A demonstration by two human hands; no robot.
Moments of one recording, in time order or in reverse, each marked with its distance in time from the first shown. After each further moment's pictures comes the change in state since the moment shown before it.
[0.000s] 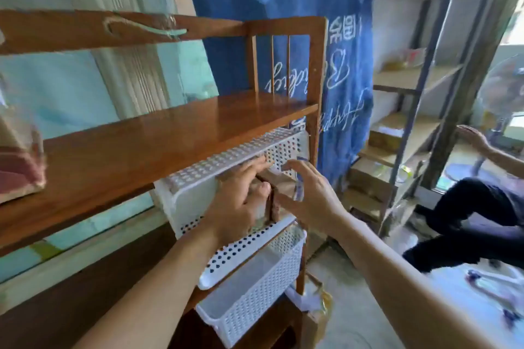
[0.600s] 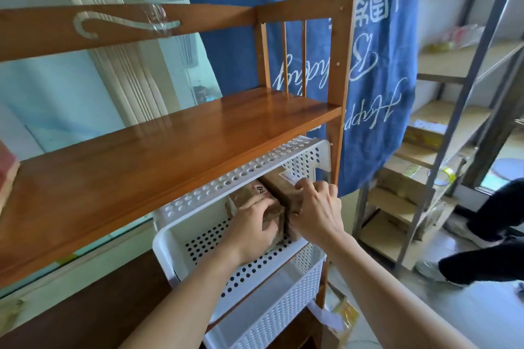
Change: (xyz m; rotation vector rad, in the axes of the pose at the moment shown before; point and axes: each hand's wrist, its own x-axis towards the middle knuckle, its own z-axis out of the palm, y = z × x) left_hand 0.049 -0.062 0.039 0.253 -0.133 -0.307; right_hand 0.057 0.062 0.068 -0.316 -0.041 0.286
